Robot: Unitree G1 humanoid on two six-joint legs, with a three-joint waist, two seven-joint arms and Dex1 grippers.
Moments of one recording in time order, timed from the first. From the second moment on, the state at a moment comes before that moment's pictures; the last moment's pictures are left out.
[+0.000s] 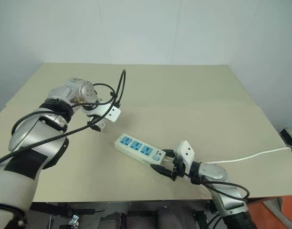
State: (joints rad) left arm -1.46 0.47 -0.66 1.36 0.65 -0.40 -1.27; right arm -0.11 -0.48 0.14 -0.19 0.35 0.30 0.85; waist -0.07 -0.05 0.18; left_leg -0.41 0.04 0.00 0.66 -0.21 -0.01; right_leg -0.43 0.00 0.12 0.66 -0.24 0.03
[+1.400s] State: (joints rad) left arm -1.42 0.45 -0.63 1.39 0.71 -0.37 -1.20; right arm -0.08 -0.46 0.15 -0.23 0.33 0.32 0.79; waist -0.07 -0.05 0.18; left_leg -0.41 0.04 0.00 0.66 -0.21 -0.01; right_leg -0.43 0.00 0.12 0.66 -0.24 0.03
